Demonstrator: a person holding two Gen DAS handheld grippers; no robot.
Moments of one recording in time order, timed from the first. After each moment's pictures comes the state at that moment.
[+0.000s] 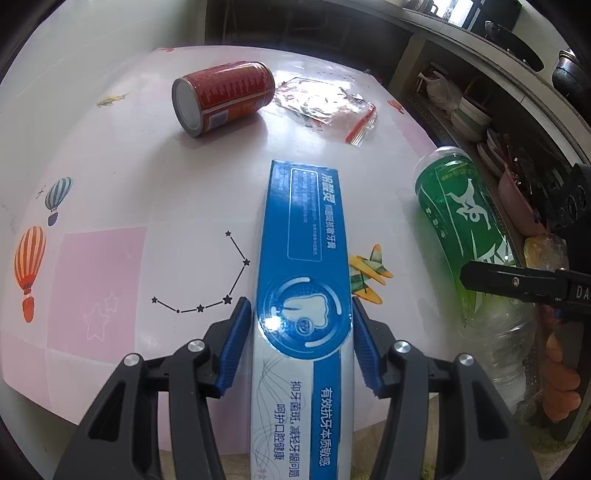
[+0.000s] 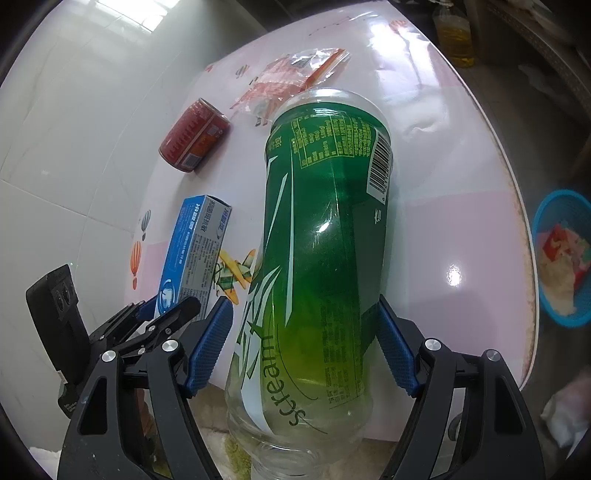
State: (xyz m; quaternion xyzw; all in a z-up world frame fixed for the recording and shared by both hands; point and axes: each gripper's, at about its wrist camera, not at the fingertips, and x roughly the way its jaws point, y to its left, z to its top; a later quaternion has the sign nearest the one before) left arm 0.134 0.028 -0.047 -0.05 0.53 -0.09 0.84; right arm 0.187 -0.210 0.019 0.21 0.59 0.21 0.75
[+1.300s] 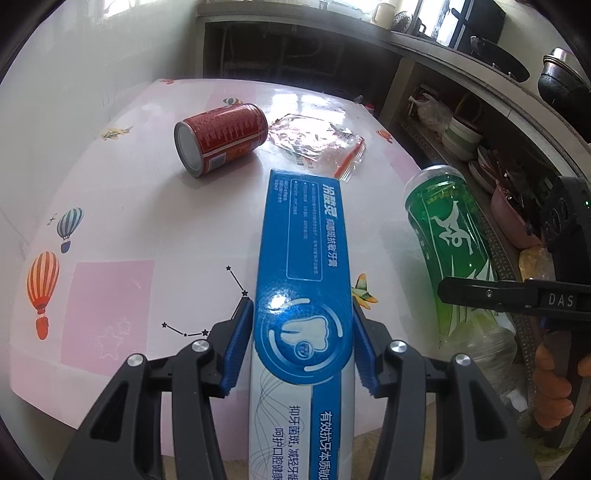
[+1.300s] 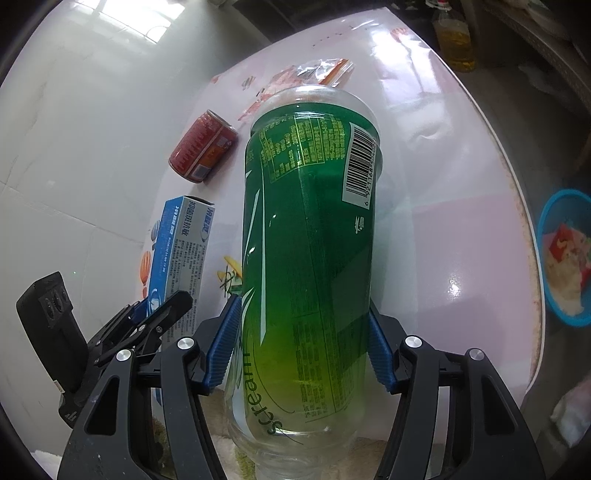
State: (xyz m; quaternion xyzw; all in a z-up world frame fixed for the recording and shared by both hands) left arm 0.127 0.027 -0.023 -0.04 0.48 -0.09 0.87; right arm 0.181 -0.217 0.027 0.23 0.57 0.22 0.76
